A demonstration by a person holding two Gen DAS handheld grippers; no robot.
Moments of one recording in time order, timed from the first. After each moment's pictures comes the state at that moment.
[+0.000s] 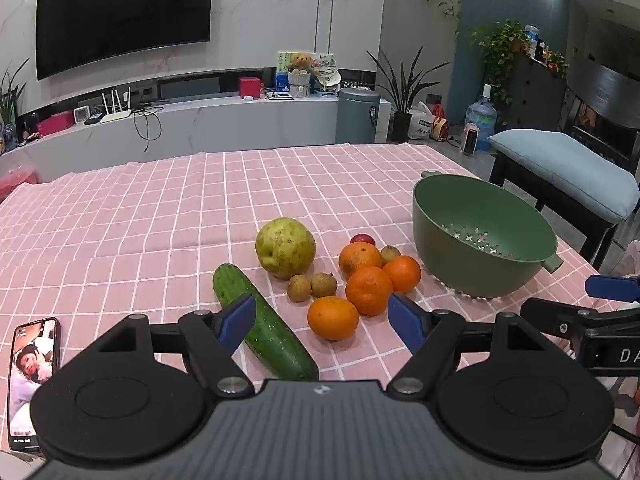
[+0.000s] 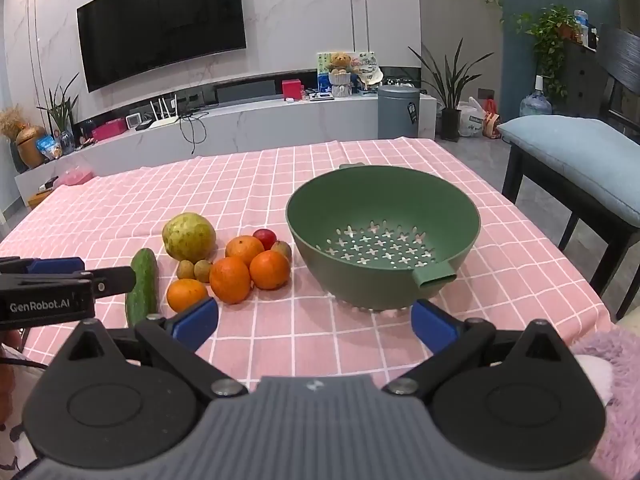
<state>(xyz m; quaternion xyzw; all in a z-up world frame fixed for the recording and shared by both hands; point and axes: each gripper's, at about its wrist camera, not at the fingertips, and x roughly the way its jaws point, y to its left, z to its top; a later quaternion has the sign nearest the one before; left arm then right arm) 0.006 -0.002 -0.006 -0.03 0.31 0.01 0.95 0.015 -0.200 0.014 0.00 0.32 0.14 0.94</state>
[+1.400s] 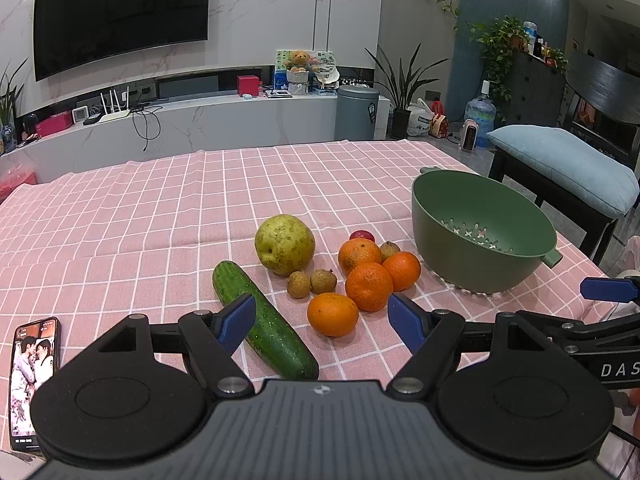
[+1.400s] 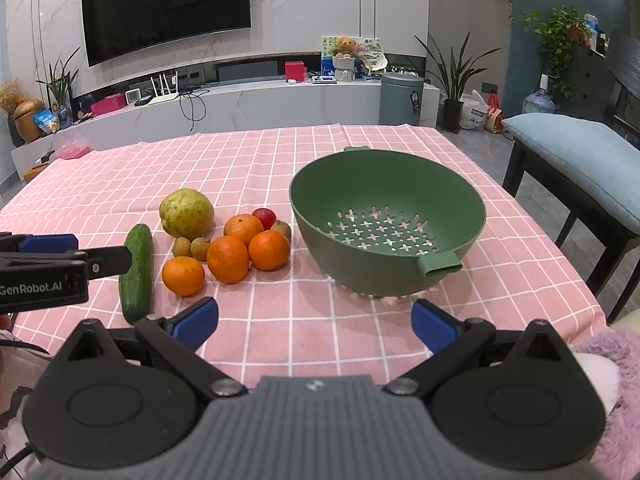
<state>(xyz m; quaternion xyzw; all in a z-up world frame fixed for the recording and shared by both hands) 0.005 -0.002 -0.006 -0.03 0.31 0.01 0.95 0.018 -0.191 0.013 -0.03 0.34 0.14 0.93</state>
